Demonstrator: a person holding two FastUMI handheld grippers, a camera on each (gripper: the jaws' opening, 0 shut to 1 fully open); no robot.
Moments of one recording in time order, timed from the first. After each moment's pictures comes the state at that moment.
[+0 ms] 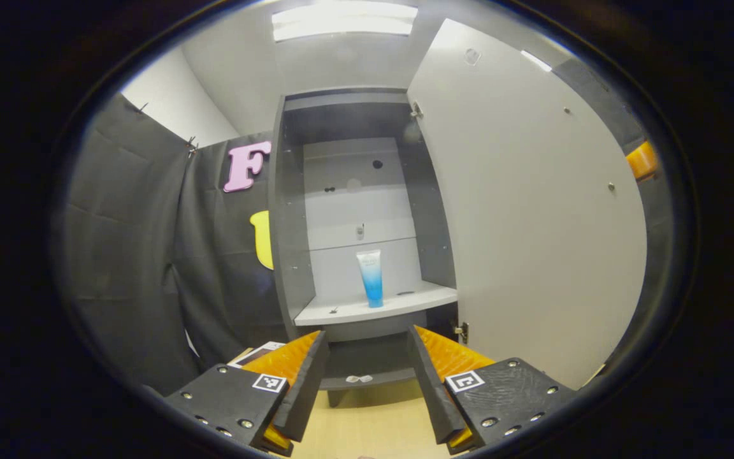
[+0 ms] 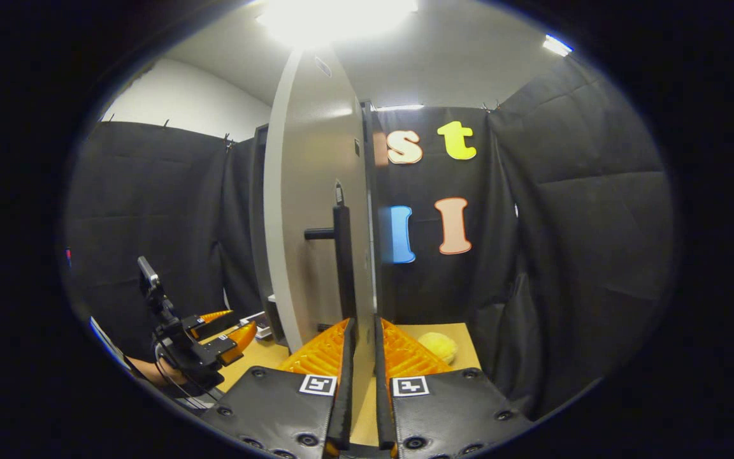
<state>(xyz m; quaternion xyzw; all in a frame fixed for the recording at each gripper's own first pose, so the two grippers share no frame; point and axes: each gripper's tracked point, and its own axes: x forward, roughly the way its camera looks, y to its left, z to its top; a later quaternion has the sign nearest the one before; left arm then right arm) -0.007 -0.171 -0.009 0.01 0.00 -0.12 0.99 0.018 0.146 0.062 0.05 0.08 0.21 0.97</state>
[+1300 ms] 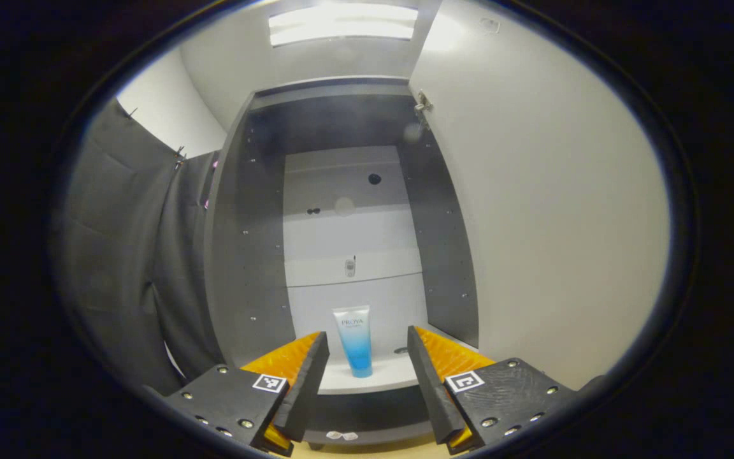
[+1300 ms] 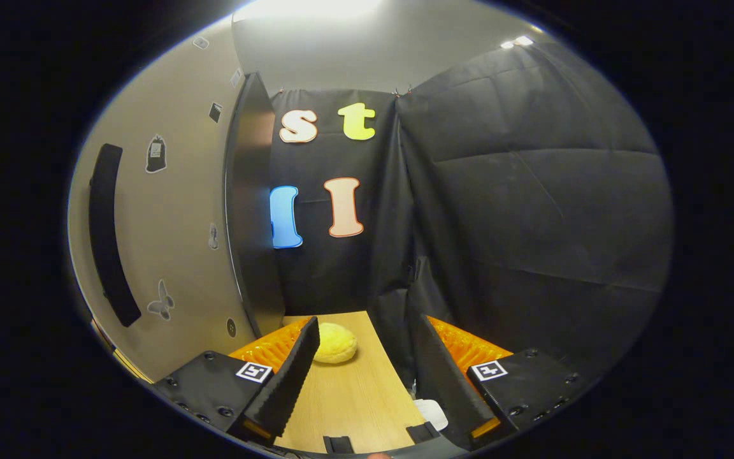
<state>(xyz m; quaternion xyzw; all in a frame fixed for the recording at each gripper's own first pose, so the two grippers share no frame) 0.155 -0.231 0.045 0.00 -0.05 -0.11 0.99 0.090 0.059 -0.014 0.06 0.12 0.00 0.99</state>
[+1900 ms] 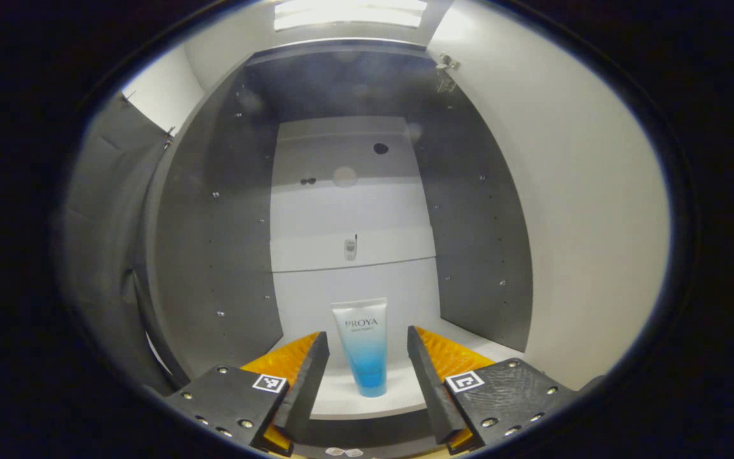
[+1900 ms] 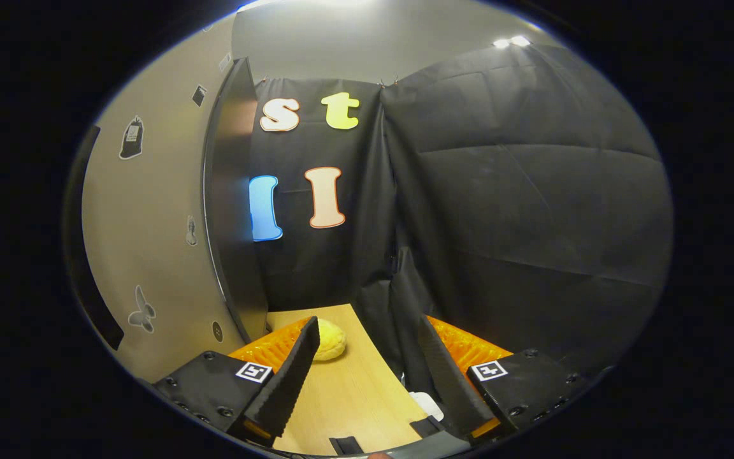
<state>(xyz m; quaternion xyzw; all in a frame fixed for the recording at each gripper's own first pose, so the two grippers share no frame) 0.249 -0.237 0.006 0.00 -0.01 -0.13 0.99 0.098 0.078 -0.030 0.06 0.16 -0.04 0.98</state>
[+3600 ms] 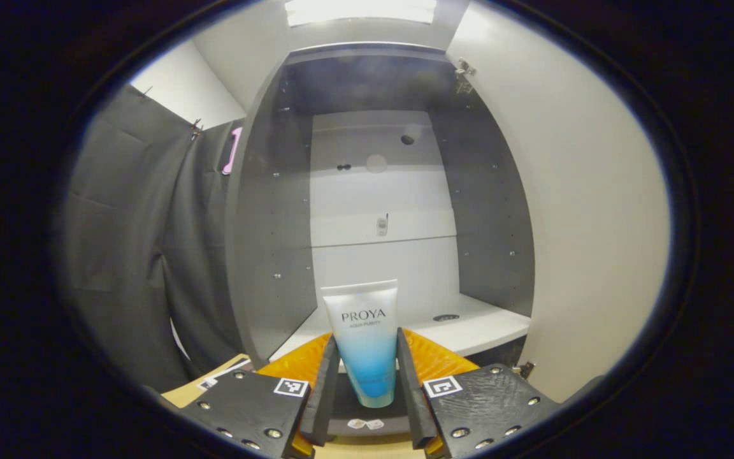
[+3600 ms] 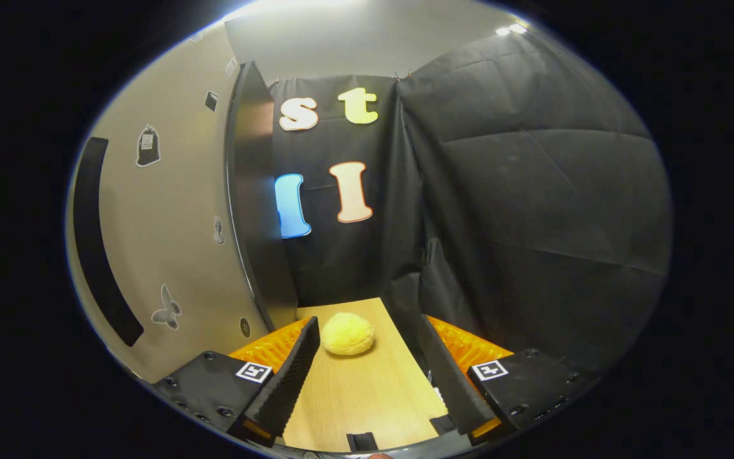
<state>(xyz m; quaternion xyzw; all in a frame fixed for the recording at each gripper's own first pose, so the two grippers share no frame) 0.171 -0.176 -0.027 -0.01 0.02 -0.07 1.00 0.094 0.081 -0.036 0.07 0.17 0.04 0.98</state>
